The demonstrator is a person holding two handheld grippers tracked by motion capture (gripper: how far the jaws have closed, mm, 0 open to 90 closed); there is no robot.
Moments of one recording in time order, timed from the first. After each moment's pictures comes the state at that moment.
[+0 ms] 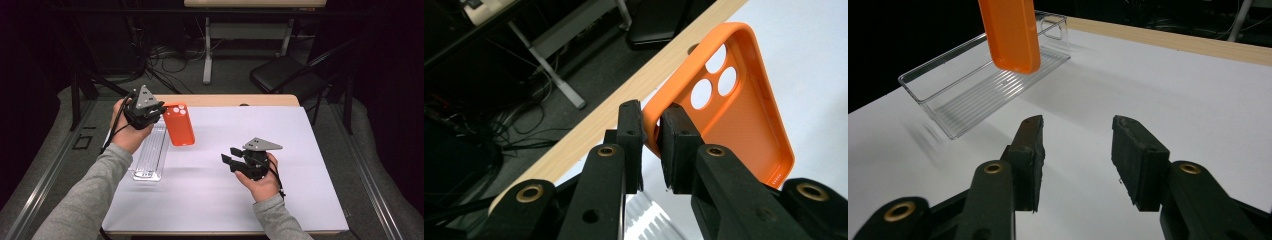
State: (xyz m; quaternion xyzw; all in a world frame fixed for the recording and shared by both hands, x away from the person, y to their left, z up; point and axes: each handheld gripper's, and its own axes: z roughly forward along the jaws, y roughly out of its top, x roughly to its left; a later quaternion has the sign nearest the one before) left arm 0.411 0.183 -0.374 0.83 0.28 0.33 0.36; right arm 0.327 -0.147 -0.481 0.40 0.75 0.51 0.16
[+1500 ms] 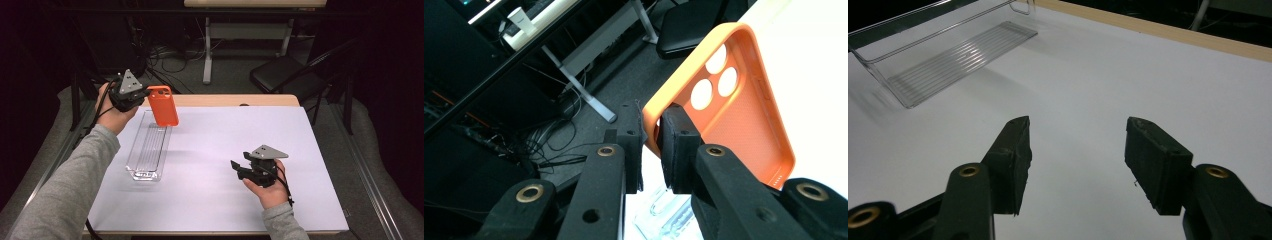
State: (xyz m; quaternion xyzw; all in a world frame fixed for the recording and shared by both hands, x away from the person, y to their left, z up) left arm 0.462 0.229 -0.371 0.82 0.24 0.37 0.35; right arm 0.313 -0.169 -0.494 0.41 0.75 0.46 0.21
